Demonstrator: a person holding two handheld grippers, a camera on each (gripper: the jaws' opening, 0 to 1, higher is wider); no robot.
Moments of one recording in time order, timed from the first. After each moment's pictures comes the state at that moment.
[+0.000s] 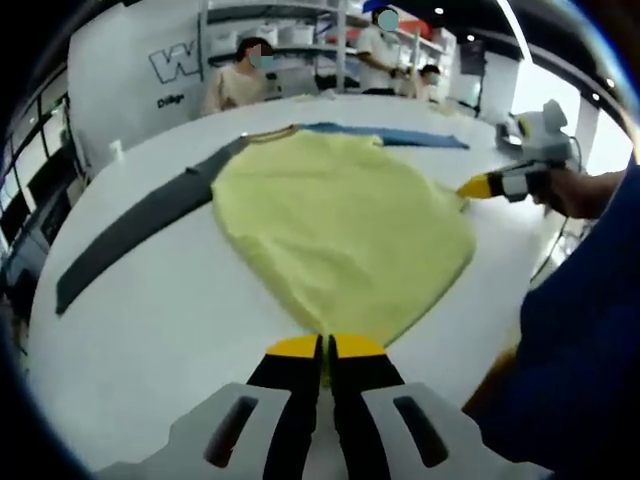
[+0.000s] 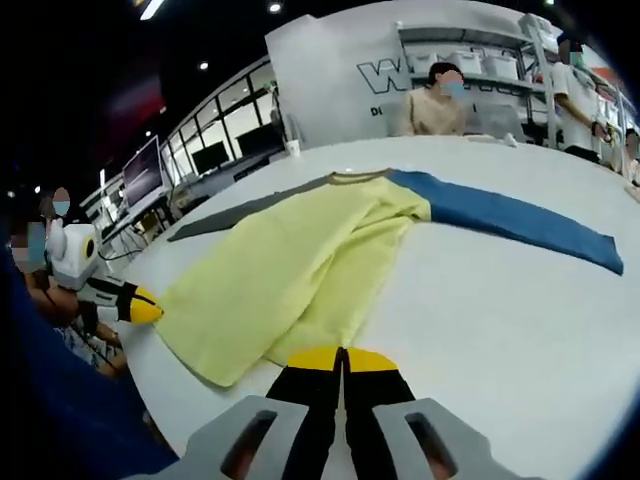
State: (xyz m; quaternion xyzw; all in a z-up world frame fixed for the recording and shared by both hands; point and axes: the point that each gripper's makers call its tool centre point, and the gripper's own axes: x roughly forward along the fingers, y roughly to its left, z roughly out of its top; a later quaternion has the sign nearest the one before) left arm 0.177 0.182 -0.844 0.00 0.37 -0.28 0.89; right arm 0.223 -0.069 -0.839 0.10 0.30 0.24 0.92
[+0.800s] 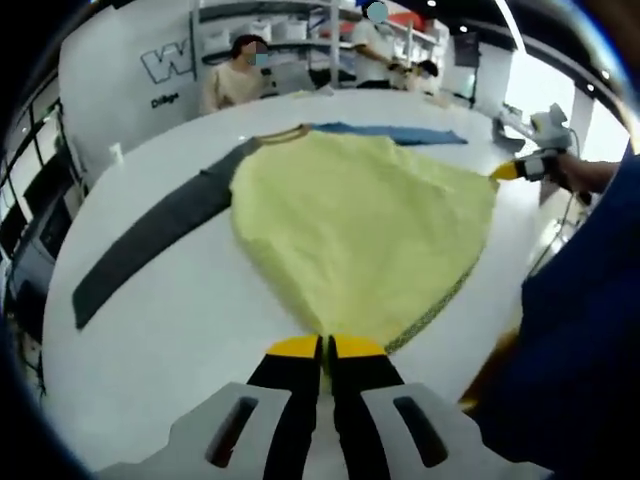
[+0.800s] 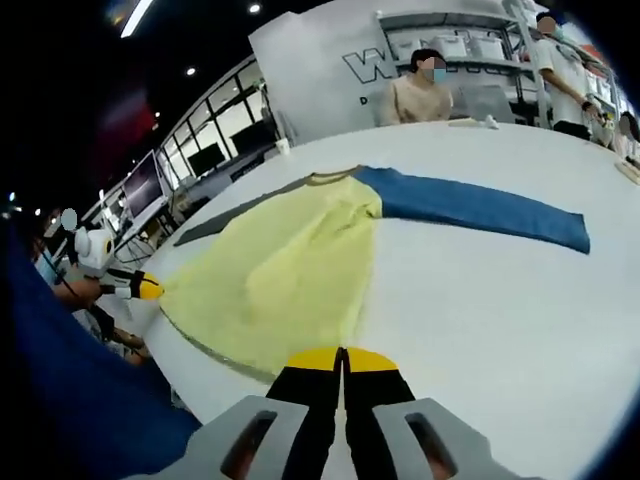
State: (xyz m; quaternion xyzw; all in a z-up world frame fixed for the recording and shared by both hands) left arm 0.179 0.182 -0.860 0.06 0.38 -0.26 0.89; right arm 0.223 -0.060 -0.848 0.08 0.32 0.23 0.91
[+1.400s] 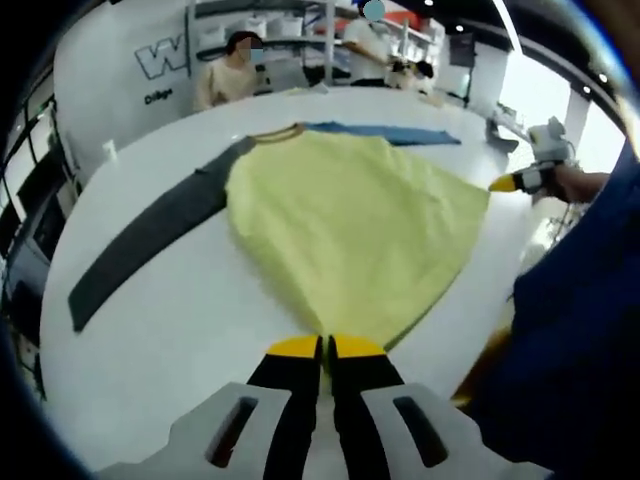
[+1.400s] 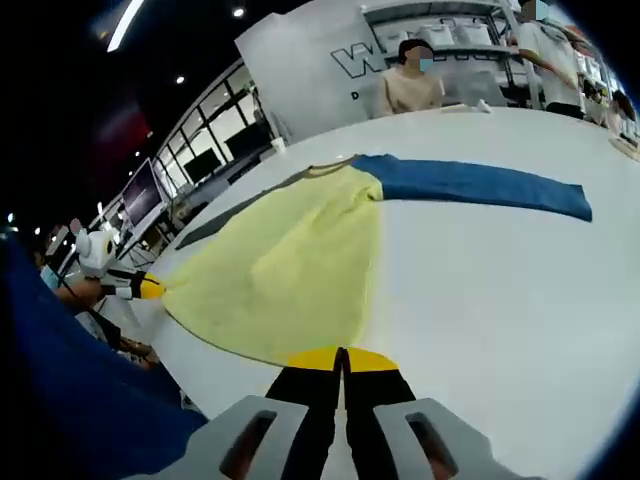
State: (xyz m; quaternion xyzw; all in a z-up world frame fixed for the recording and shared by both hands) left arm 0.177 0.177 -0.853 0.10 0.36 -0.26 0.89; right arm 0.224 -0.060 -0.850 0.02 0.32 0.24 0.92
